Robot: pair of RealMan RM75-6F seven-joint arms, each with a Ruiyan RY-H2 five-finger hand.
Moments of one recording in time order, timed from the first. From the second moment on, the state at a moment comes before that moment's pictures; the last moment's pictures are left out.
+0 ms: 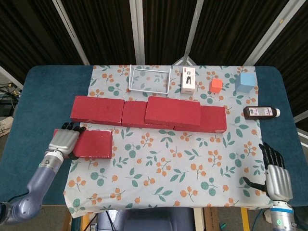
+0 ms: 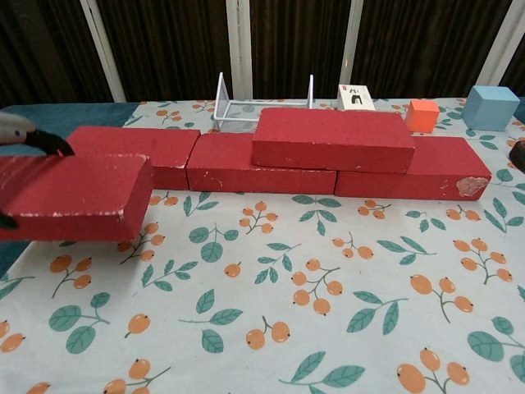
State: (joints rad) left arm -0.79 -1.11 -0.07 -1.97 0.53 1.03 0.79; right arm 0.02 -1.21 0.08 -1.83 -1.36 1.48 -0.09
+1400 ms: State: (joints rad) left arm -1.27 -1.27 -0.06 -1.21 0.24 0.44 0.64; right arm 0.05 -1.26 0.15 -1.79 -1.20 1.46 -0.18
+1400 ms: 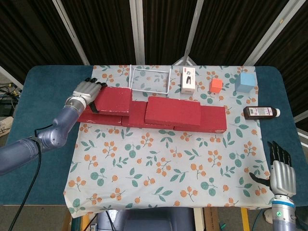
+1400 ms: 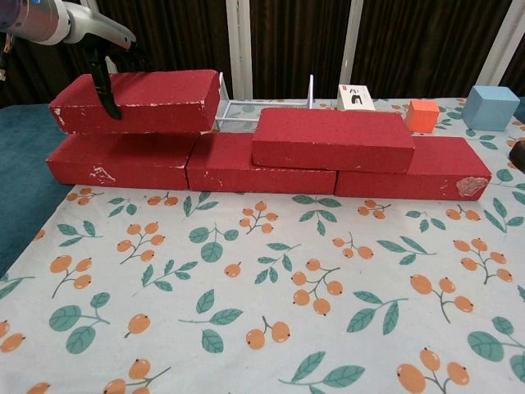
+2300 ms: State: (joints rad) left arm -1.37 -1.41 0.06 -1.05 0.24 0.38 0.52; right arm 0.05 -1.26 0.15 -1.78 -1.18 1.45 -0.19
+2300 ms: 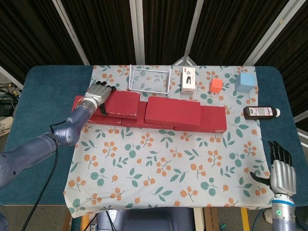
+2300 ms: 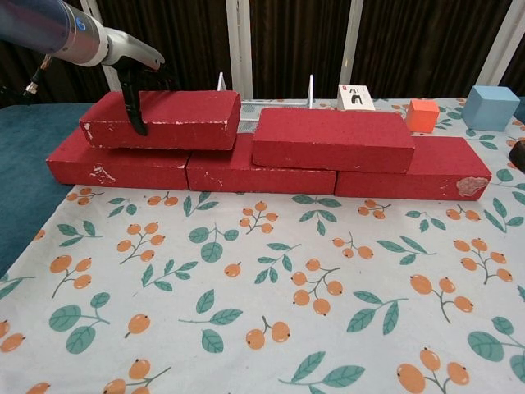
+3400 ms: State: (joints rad) left arm -1.48 -1.47 0.18 -1.03 0.18 0.40 0.47; right arm 0.05 -1.25 0.16 -1.78 -1.17 1.45 -0.16
